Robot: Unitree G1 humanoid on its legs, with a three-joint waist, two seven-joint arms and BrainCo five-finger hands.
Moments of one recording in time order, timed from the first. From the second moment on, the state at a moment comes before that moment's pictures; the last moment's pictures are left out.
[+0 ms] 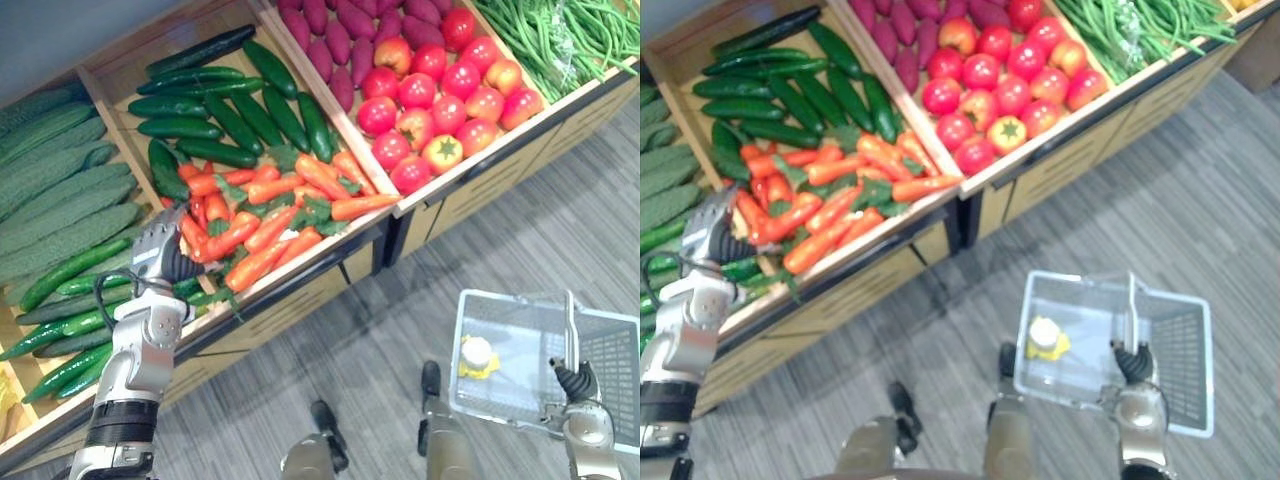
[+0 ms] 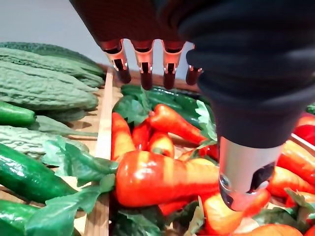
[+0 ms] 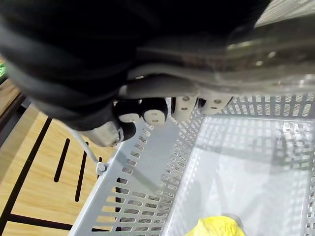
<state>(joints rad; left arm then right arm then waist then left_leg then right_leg) -0.20 0.59 0.16 0.22 0.67 -0.06 0.19 0.04 -0.29 -0.38 0.61 -0.24 -0.13 -0.19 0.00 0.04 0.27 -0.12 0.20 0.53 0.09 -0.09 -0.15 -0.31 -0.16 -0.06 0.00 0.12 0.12</state>
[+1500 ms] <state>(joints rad) -0.19 0.64 0.14 0.17 0.63 -0.08 0.15 0.03 -0.30 -0.36 0.64 -0.24 -0.13 -0.16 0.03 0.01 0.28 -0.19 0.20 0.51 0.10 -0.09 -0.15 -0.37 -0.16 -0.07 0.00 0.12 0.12</state>
